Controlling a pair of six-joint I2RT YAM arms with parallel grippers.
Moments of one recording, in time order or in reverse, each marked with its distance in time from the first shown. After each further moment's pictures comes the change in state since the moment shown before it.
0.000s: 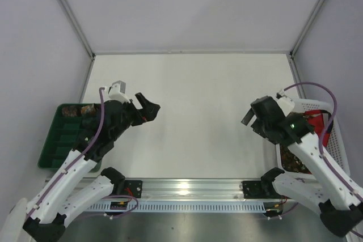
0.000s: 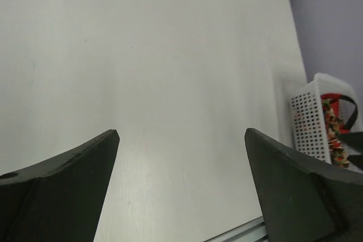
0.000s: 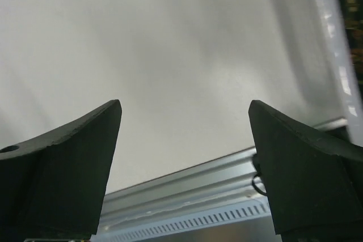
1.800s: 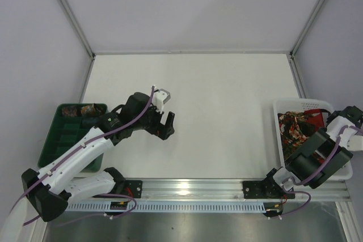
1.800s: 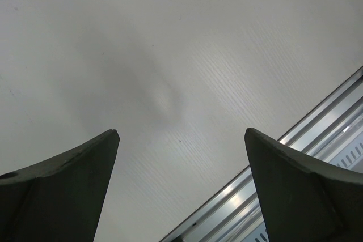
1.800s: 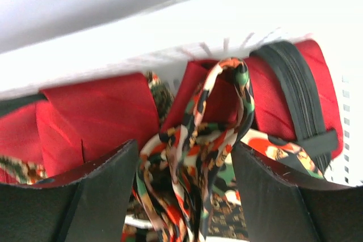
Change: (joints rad) left arm -0.142 0.325 0.157 -0.239 0.241 0.550; right arm -1.511 0.597 -0.074 0.348 -0.174 -0.118
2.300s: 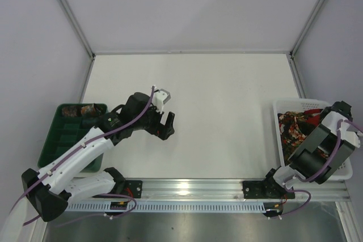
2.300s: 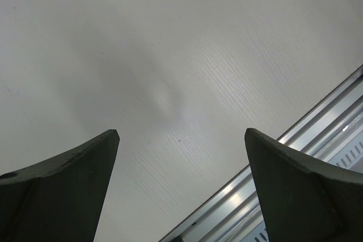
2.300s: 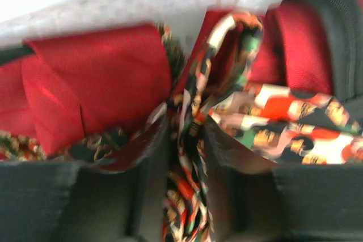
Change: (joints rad) left arm 0.000 0.004 0.002 -0.002 0.004 0.001; right arm 0.098 0.064 -0.006 0.022 0.067 0.086
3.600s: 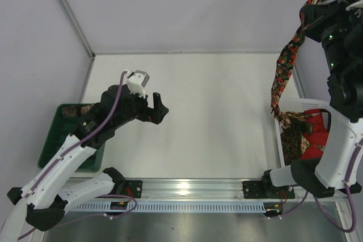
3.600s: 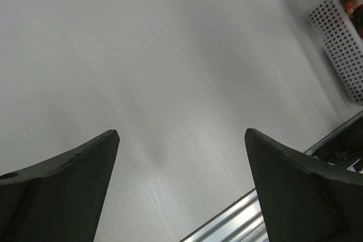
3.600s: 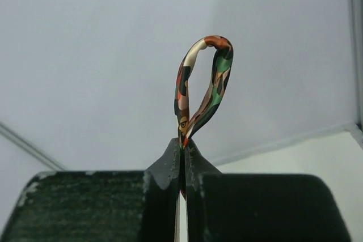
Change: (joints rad) left arm 0.031 -0.101 0.181 -0.007 -0.129 -0.126; right arm 0.917 -0.043 1.522 -0.142 -0.162 -0.598
